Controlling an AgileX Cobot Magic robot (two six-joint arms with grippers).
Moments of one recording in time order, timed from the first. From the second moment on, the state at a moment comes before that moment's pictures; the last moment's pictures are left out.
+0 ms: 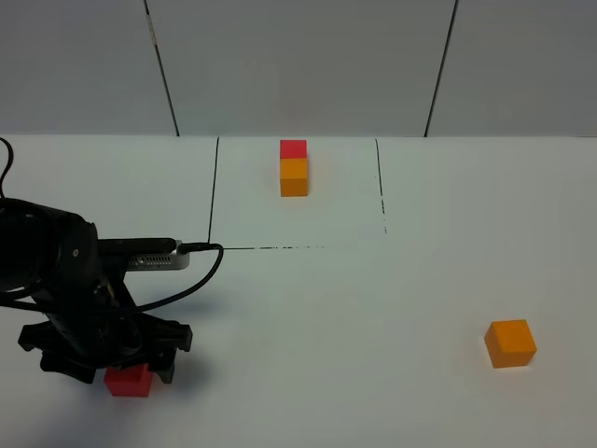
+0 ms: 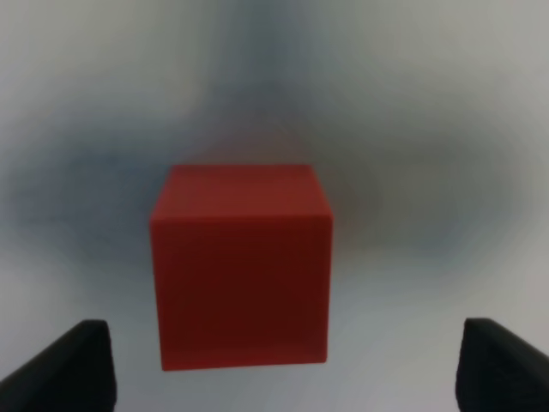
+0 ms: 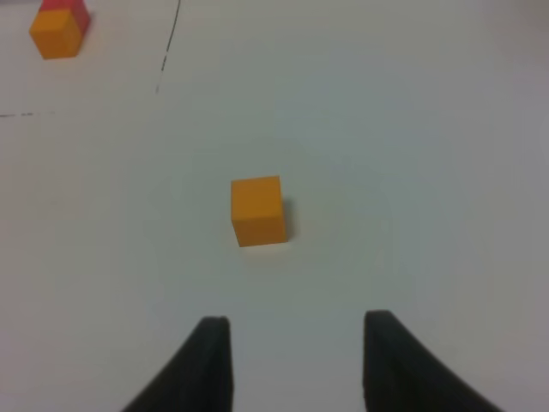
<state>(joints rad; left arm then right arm) -0.35 1.74 -0.90 -0.08 0.68 -0.27 0.00 -0.01 -0.50 0.07 1.06 -0.02</state>
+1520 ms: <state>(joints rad) -0.36 1.86 -0.85 -0.02 0.56 -0.29 0.00 -0.01 -0.50 0.09 1.06 -0.02</state>
